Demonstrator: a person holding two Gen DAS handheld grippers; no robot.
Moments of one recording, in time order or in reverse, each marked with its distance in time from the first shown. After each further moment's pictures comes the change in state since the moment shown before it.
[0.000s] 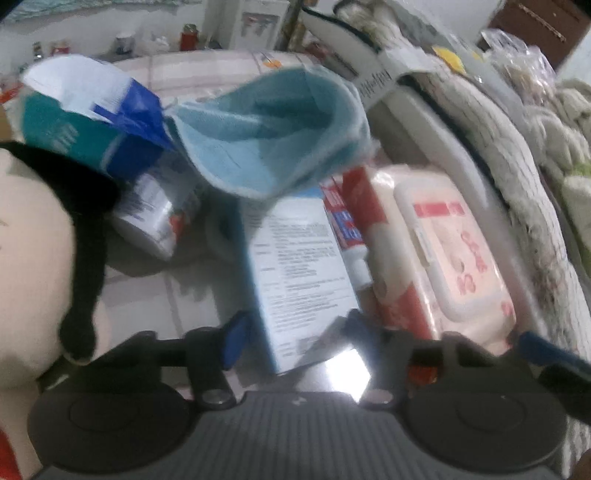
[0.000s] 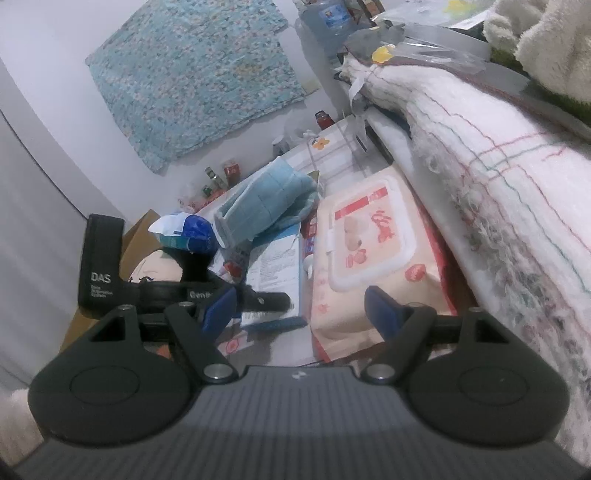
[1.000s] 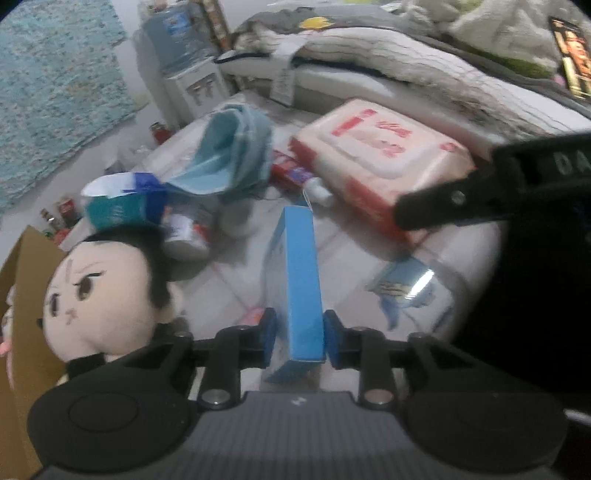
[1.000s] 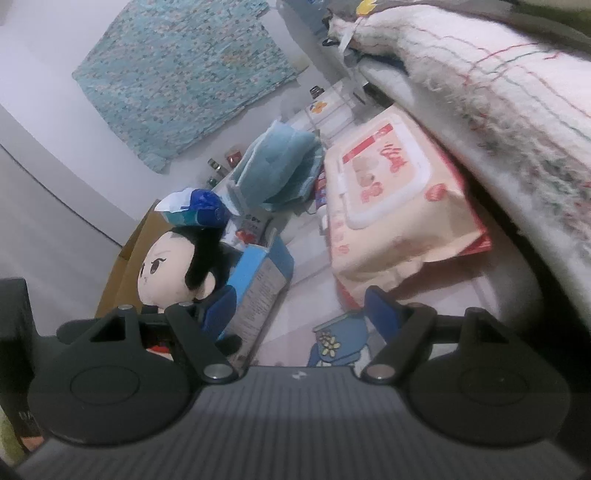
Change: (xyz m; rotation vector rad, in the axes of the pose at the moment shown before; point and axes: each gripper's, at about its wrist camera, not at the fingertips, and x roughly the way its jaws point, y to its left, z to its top) left arm -0.069 -0.064 -0.080 0.549 -0.071 0.296; right arm 0.015 -0.002 -0.032 0.131 0.058 0.042
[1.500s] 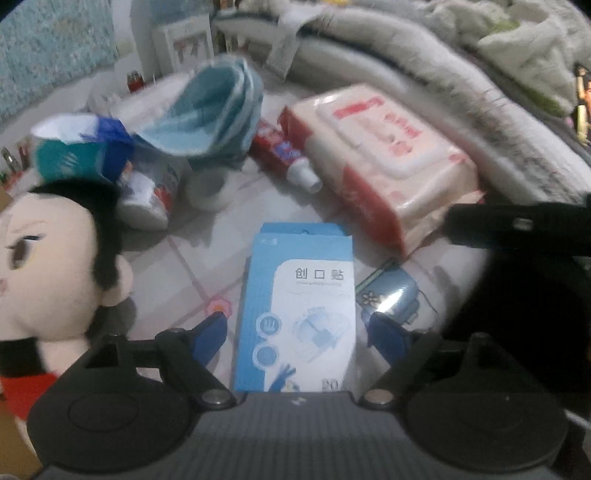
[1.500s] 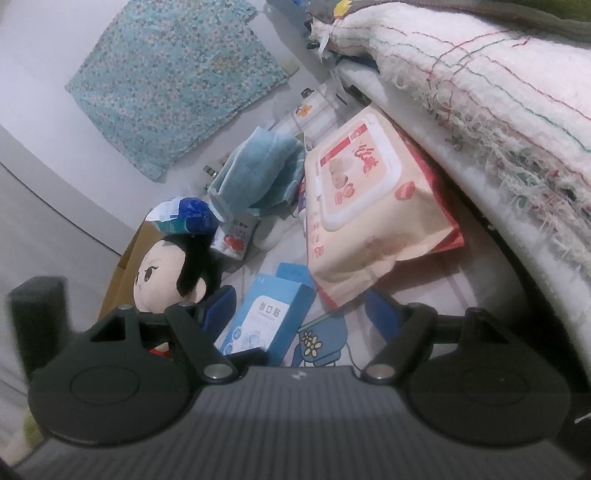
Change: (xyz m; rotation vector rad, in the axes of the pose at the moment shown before) left arm 0.034 0.024 0.010 -0.154 0.084 -0.194; right arm -0.002 -0.018 0.000 0.042 -0.008 0.008
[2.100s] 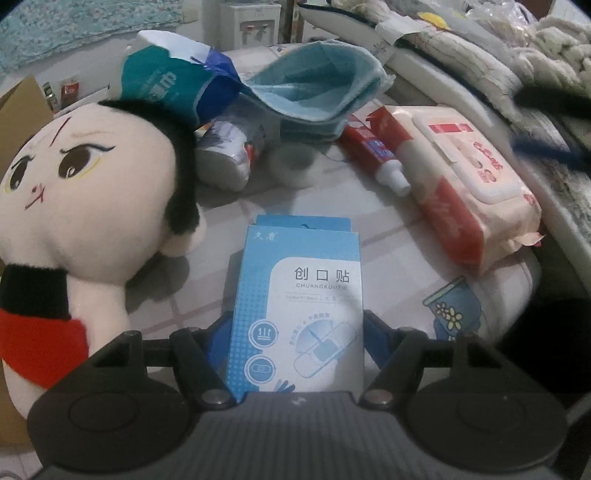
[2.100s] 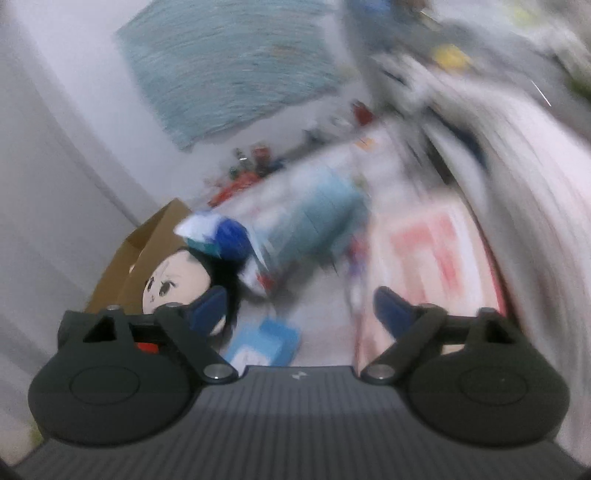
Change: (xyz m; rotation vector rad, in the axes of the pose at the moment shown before) left arm 0.015 0.056 -0.021 -0.236 -0.021 0.019; right arm 0.032 0.066 0.073 -0.340 0.019 0.034
